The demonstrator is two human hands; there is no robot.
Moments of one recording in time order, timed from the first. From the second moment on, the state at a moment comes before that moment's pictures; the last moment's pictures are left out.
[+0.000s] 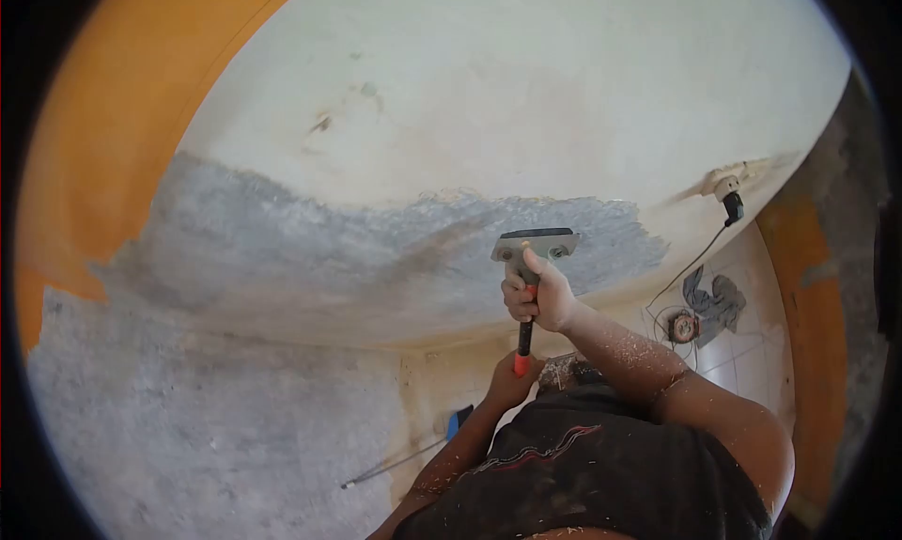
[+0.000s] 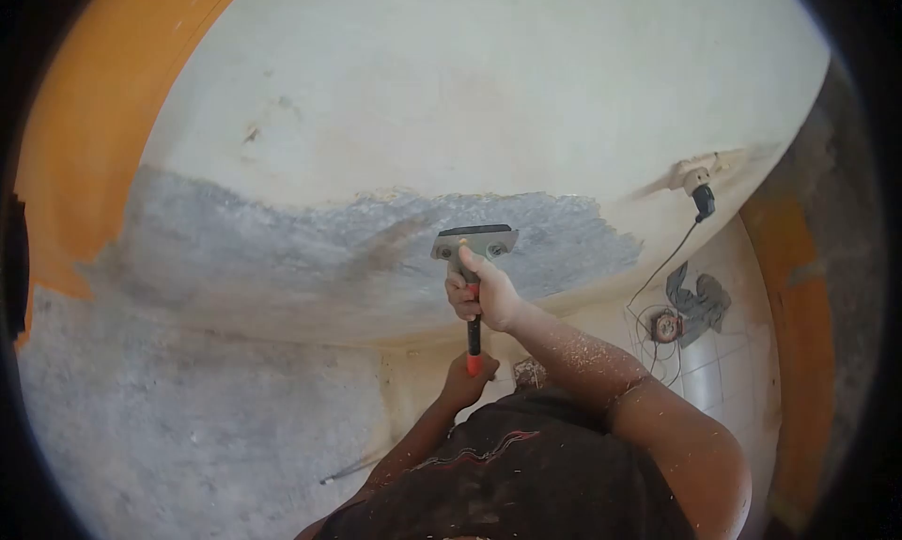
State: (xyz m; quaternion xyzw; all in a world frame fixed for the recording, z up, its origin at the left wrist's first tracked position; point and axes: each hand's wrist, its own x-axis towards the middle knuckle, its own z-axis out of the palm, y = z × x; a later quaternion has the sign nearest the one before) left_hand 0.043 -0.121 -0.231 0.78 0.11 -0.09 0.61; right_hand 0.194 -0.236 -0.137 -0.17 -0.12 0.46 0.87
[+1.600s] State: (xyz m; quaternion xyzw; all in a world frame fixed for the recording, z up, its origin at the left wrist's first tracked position) left_hand 0.115 -0.234 -0.260 0.83 0.10 -0.18 0.53; right_hand 0.249 -0.333 -0.180 -0.31 0.16 0.29 0.89
